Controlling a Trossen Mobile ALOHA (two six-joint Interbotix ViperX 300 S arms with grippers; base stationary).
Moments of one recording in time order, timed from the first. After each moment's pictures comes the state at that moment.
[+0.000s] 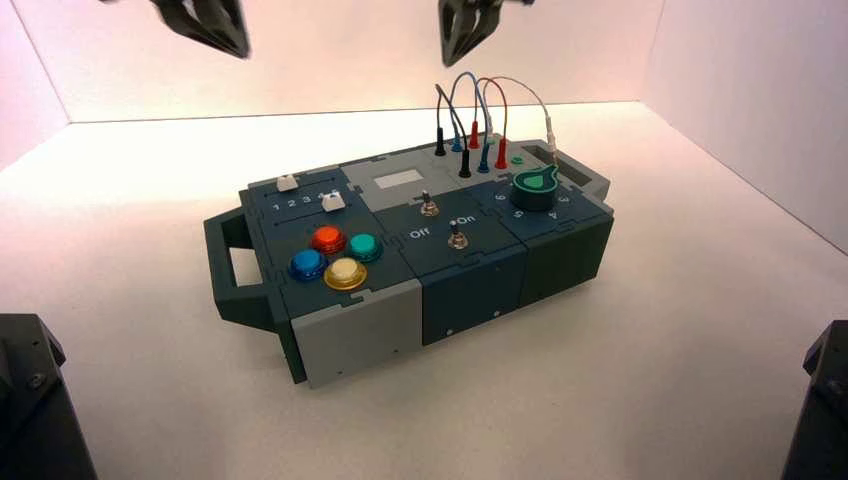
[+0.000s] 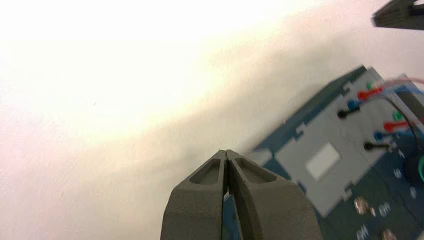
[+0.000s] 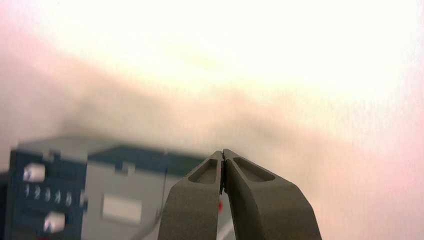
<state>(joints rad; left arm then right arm) -0.28 -0.29 0.81 -0.18 0.45 0.04 0.45 0.37 0.00 0.21 0.85 -0.21</state>
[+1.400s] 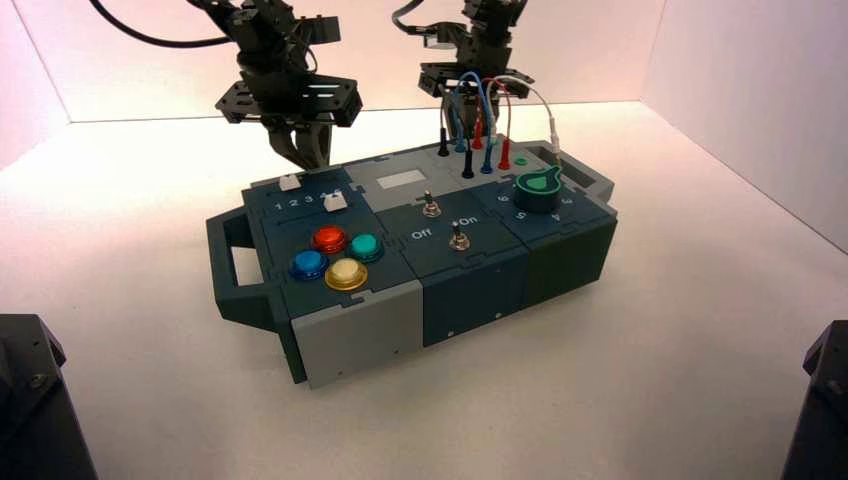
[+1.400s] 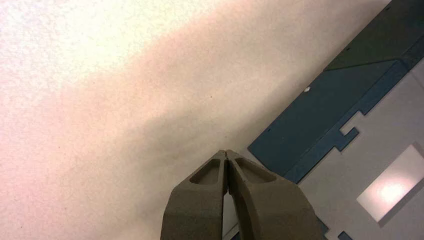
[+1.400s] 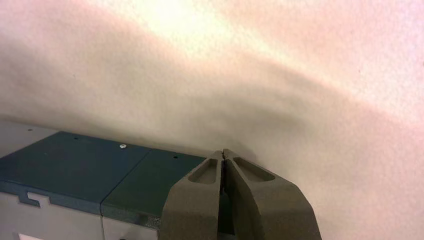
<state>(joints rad) -0.42 0.21 0.66 -0.17 0.41 0.06 0.43 0.59 -0.03 0.21 0.95 -0.21</state>
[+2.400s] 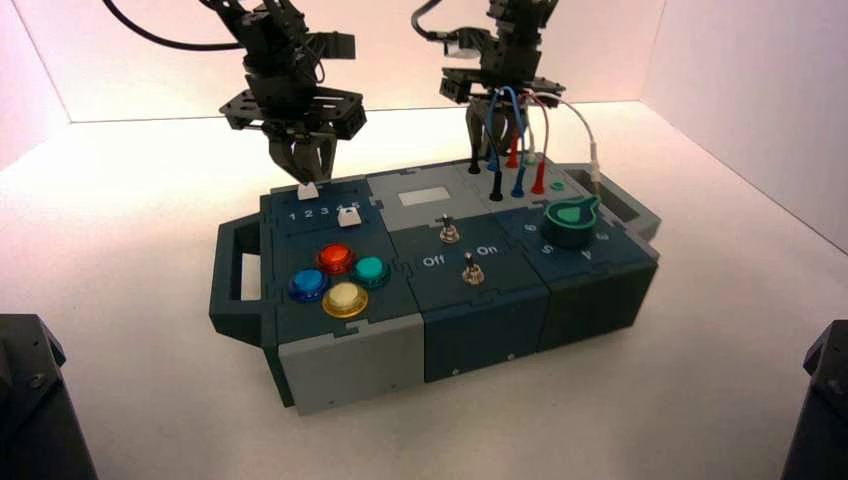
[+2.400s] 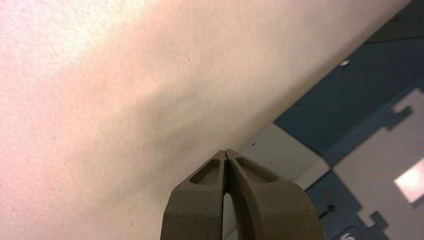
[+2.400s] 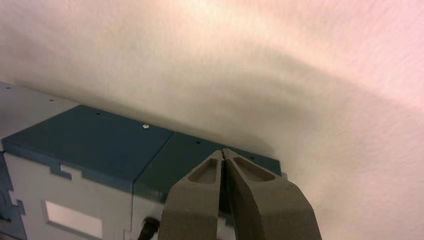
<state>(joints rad) -0.46 0.22 0.66 -0.17 0.54 0.11 0.43 0.46 0.21 0.23 0.94 -0.20</state>
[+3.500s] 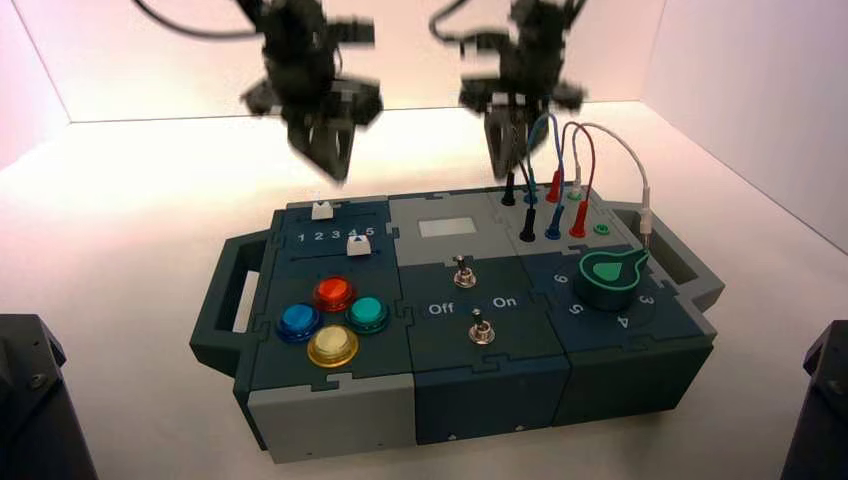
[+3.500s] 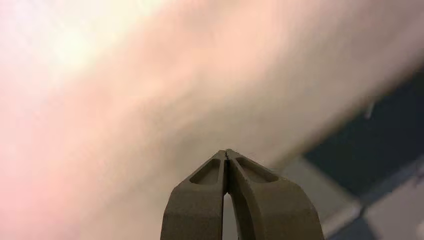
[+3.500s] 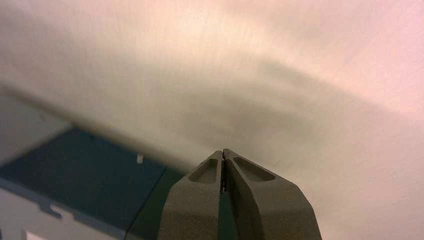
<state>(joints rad) -0.47 0.21 0.58 -0.17 0.54 0.13 0.42 0.35 0.33 0.18 0.80 -0.20</state>
